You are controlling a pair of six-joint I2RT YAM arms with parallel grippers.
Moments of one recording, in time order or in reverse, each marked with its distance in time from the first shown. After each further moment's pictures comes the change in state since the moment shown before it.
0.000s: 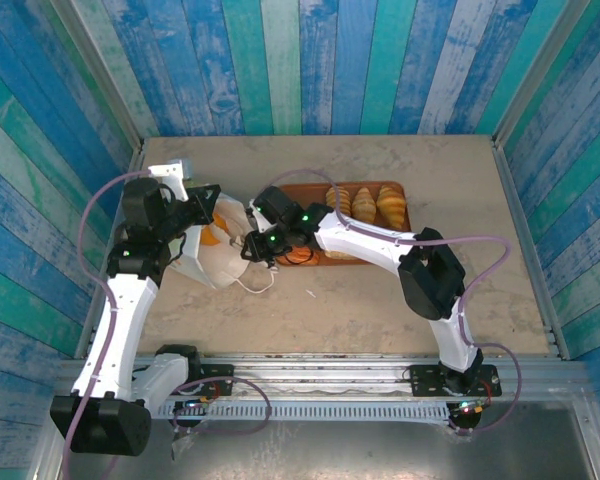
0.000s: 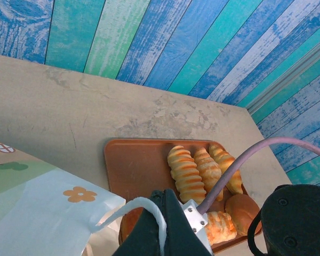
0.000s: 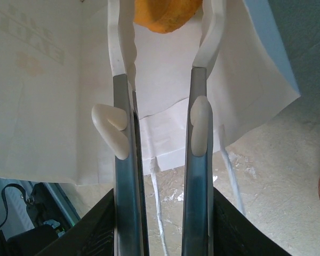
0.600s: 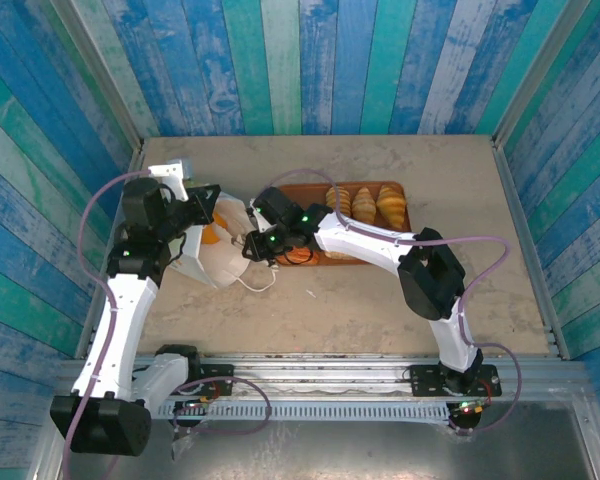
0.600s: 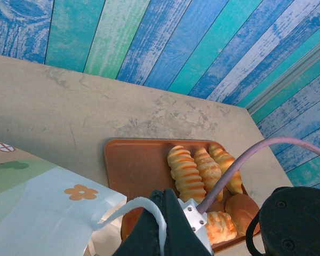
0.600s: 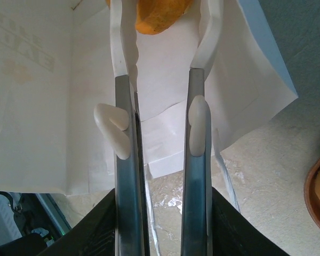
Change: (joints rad) left arm 0.000 0.000 0.000 0.000 0.000 0.000; right arm 0.002 0.001 -0.003 0.003 0.039 -0.011
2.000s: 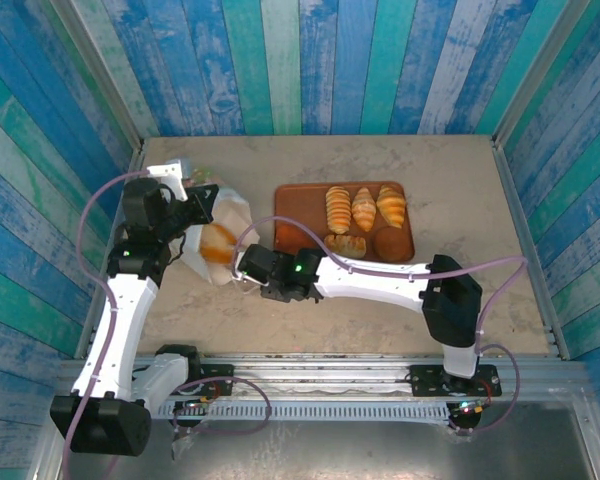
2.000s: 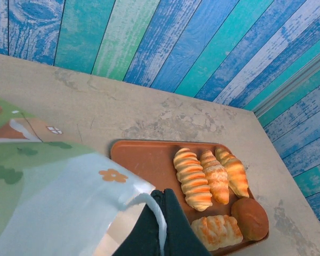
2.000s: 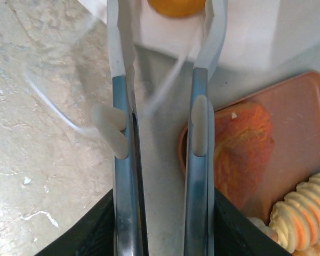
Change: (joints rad) left arm -0.001 0.000 -0.001 -0.001 -0.030 -0.002; right arm 0.258 -0.178 -0.173 -0.173 0.659 -0.797
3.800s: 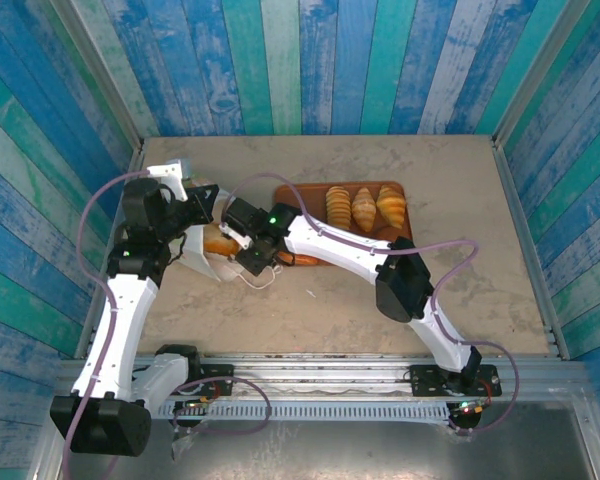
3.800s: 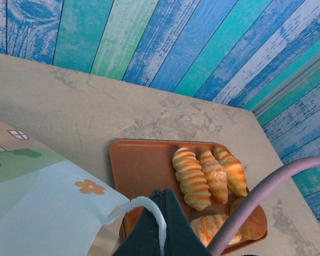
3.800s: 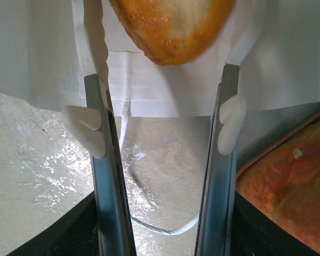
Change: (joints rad) left arm 0.000 -0.002 0.000 -0.001 0.004 -0.003; right arm -0.151 0.375 0.581 -0.308 -0.362 0.316
